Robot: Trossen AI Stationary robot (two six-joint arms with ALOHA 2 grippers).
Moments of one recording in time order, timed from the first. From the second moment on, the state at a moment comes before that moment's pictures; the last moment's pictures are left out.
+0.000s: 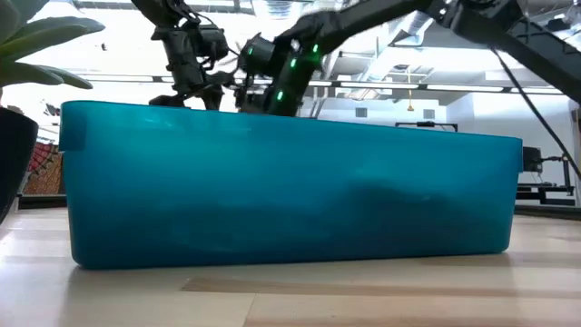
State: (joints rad) left arm 0.81 1.53 1.33 -0.90 0.11 -0.45; right arm -0.29 2.31 2.08 -0.81 0.08 -0.07
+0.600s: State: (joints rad) left arm 0.67 1.77 1.33 -0.69 -0.16 -0.40; right arm -0.29 1.73 1.97 -1.22 0.19 -0.01
